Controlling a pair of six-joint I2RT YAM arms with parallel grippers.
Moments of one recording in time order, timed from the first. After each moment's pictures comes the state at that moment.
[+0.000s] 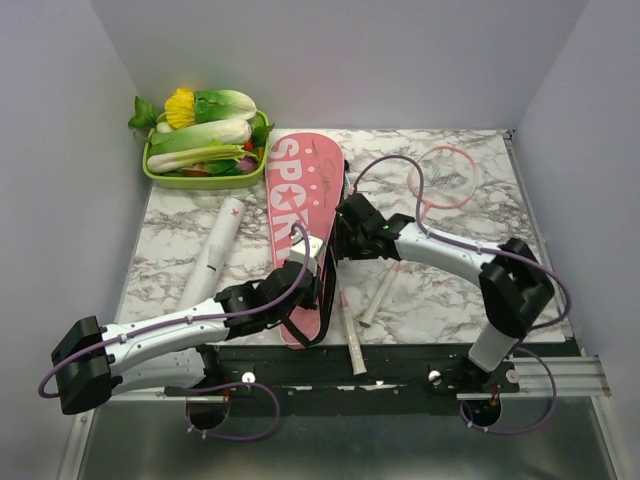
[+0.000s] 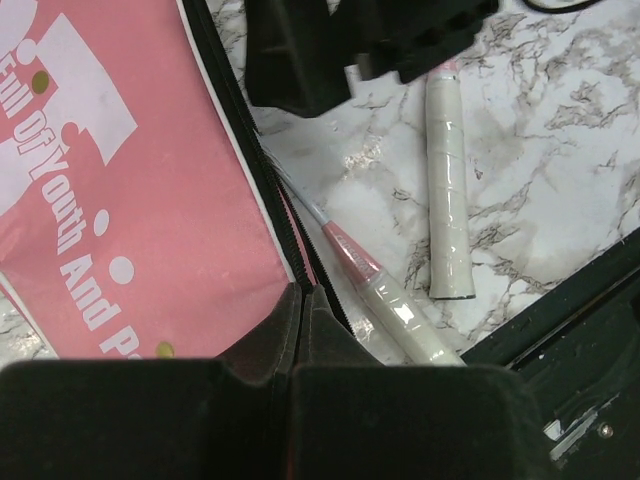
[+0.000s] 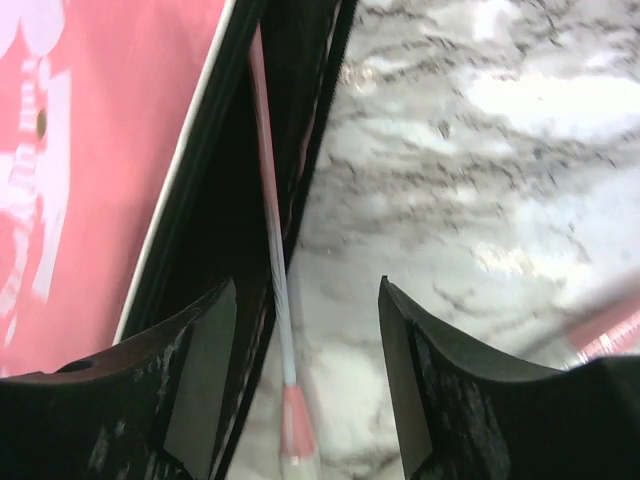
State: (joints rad) left arm -1.09 1.01 0.61 -0.16 -0.35 -0.51; right arm 0.79 1.76 1.21 -0.44 0.20 0.65
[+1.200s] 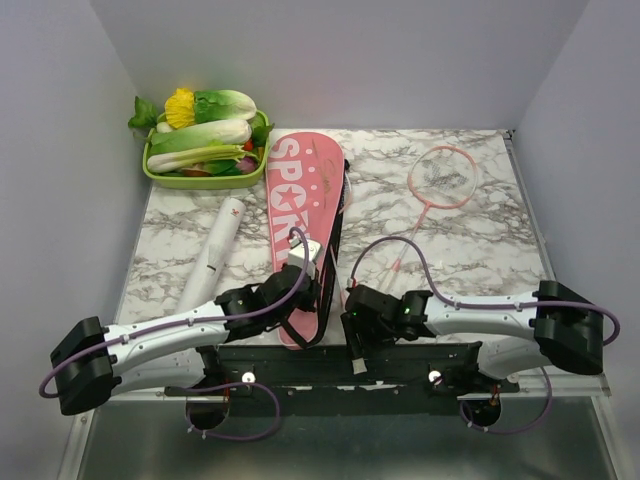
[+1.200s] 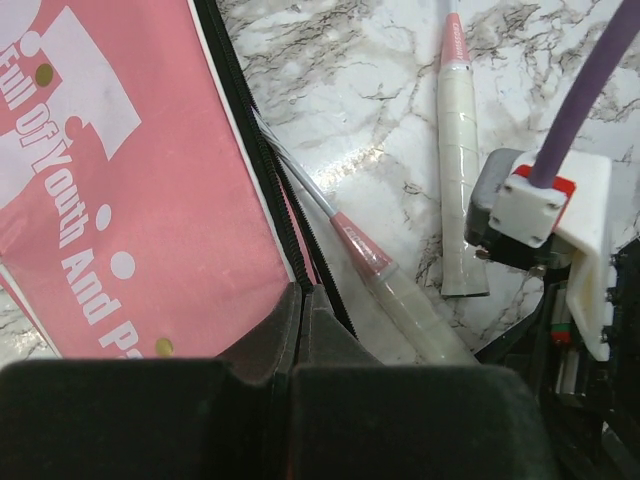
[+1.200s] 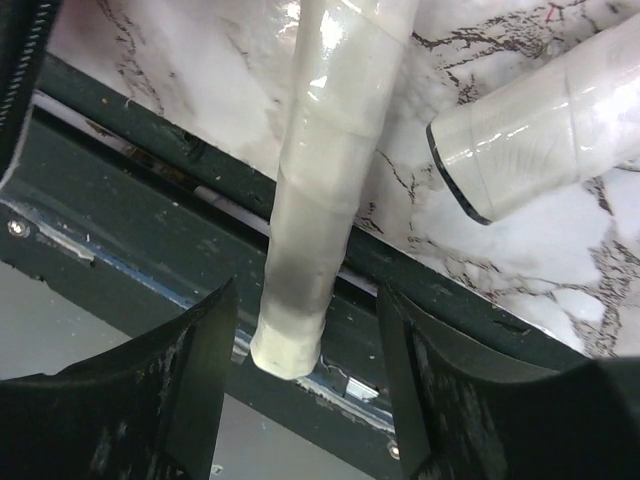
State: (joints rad) left arm -1.09 1.02 0.56 -0.11 -0.36 -0.52; right arm 1.20 1.34 0.66 -0.45 -0.05 0.84
